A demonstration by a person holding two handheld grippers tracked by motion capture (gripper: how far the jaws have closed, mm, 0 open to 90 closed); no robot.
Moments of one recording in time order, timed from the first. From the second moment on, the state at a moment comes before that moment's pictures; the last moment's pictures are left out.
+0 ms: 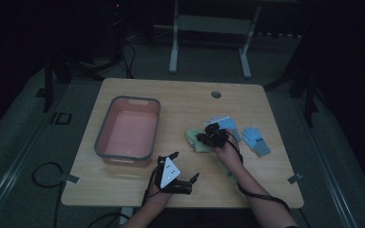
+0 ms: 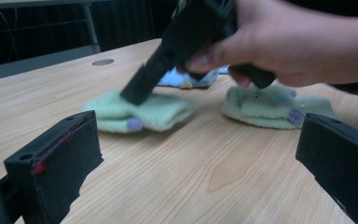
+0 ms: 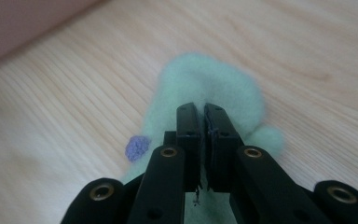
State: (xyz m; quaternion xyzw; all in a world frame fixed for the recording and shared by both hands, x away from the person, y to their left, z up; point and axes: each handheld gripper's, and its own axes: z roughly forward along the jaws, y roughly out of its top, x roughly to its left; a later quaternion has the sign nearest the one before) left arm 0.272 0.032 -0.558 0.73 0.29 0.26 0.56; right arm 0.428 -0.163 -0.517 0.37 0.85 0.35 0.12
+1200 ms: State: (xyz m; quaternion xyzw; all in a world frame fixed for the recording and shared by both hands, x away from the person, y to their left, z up) left arm 0.271 0.031 -0.558 0.73 0.28 0.27 0.56; right arm 0.357 -0.147 -0.541 0.48 0.79 0.33 0.17
